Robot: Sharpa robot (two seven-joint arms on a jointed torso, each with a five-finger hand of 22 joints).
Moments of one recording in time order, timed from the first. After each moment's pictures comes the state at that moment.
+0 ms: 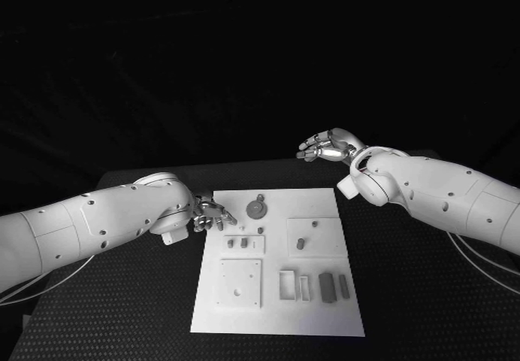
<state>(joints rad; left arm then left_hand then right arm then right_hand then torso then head) 1.36 -0.60 -0.23 1.22 -0.87 0.07 -0.48 0.71 -0.28 0.66 0.00 0.05 0.94 0.07 0.45 0.64 1.25 -0.05 1.00 0.56 1.11 -0.15 1.27 0.59 0.06 0.87 -0.12 1.02 1.31 1.29 -0.62 -0.06 1.03 -0.63 -0.25 0.18 1.02 -0.15 0.52 -0.22 0.26 0.74 0.19 0.31 0.40 0.98 0.16 0.16 0.07 0.79 0.19 0.34 0.37 0.19 0.58 0.24 0.14 0.95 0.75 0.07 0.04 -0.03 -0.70</state>
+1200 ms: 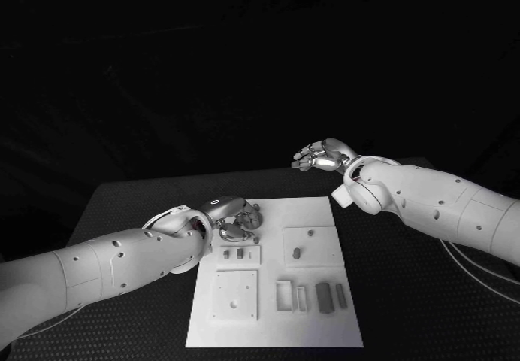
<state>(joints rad) 1.23 -0.52 -0.24 1.17 -1.26 -0.39 0.18 1.16 -0.17 0.62 -0.27 0.06 0.95 0.12 0.32 0.52 1.14 0.10 0.23 0.18 1.04 -0.01 1.00 0.50 0.02 0.77 -0.08 0.80 1.27 1.29 -0.61 -0.06 1.03 -0.63 -0.25 0.18 1.02 -0.15 0.52 -0.22 0.26 0.74 0.19 0.31 0.40 0.98 0.16 0.15 0.07 0.79 0.19 0.34 0.37 0.19 0.58 0.24 0.13 0.96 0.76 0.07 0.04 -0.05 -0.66</state>
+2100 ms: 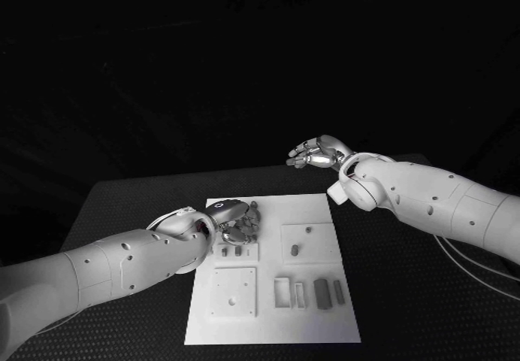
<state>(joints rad) 1.21 -0.47 -0.24 1.11 -1.32 -0.34 0.16 1.15 -0.17 0.61 -0.27 0.07 0.95 0.13 0.30 0.50 1.16 0.10 0.15 0.15 1.06 -0.01 1.07 0.55 0.03 0.79 -0.09 0.82 1.30 1.29 -0.60 -0.06 1.03 -0.63 -0.25 0.18 1.02 -0.15 0.52 -0.22 0.26 0.74 0.19 0.31 0.40 0.98 0.16 0.15 0.07 0.79 0.19 0.34 0.37 0.19 0.58 0.24 0.13 0.96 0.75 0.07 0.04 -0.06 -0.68</state>
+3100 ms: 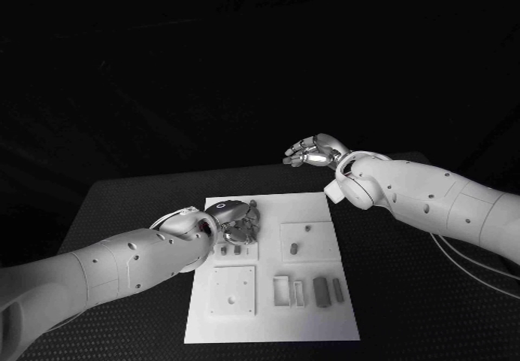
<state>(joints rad) 1.19 -0.44 -0.23 1.06 -1.34 -0.32 0.15 1.15 -0.13 0.61 -0.27 0.07 0.96 0.13 0.29 0.49 1.23 0.08 0.13 0.15 1.10 -0.03 1.20 0.60 0.05 0.83 -0.10 0.86 1.31 1.29 -0.59 -0.06 1.03 -0.63 -0.25 0.18 1.02 -0.15 0.52 -0.22 0.26 0.74 0.19 0.31 0.39 0.98 0.16 0.15 0.07 0.79 0.19 0.34 0.36 0.19 0.58 0.24 0.13 0.96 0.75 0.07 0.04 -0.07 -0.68</state>
